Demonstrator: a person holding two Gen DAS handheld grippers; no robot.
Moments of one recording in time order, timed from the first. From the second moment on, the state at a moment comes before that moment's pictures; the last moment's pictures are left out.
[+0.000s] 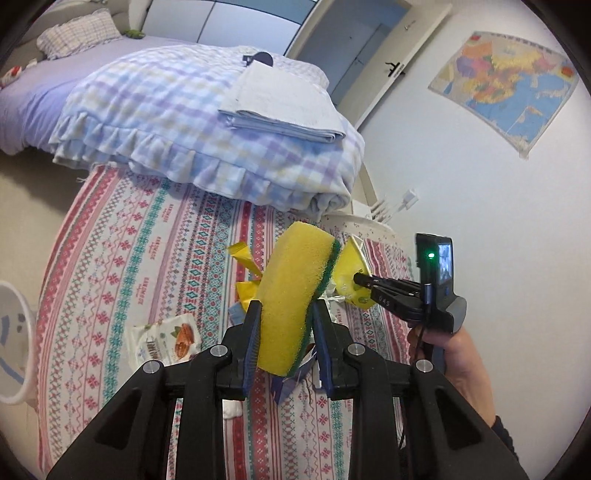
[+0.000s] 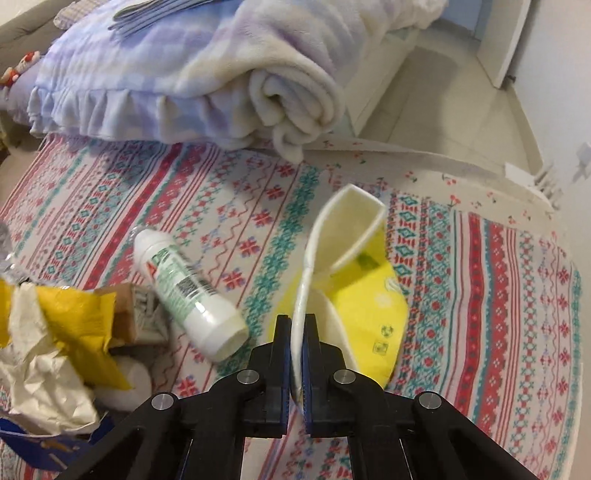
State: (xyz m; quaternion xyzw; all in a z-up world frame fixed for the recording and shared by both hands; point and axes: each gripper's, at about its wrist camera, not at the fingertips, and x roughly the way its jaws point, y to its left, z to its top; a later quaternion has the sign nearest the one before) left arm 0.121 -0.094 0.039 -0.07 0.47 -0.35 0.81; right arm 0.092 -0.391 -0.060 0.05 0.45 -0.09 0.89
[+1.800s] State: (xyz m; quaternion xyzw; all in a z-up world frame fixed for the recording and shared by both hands) left arm 0.189 0.273 -0.058 -0.35 0.54 -0.03 0.77; right arm 0.074 -0.051 0.022 -0.01 0.29 0.18 0.94
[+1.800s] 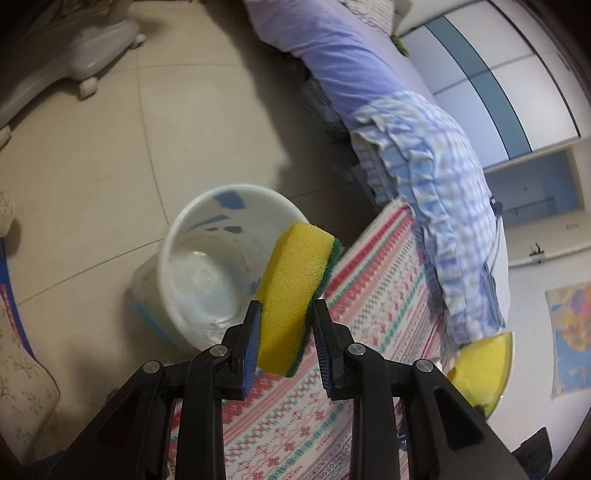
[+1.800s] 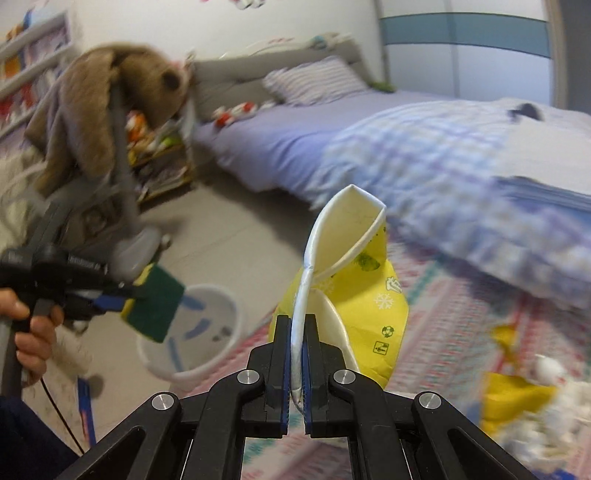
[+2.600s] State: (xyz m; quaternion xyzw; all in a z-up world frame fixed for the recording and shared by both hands) left arm 0.206 0.306 -0.089 -0.40 0.57 0.02 0.72; right arm 0.191 0.114 -0.069 -0.02 0.39 0.25 0.89
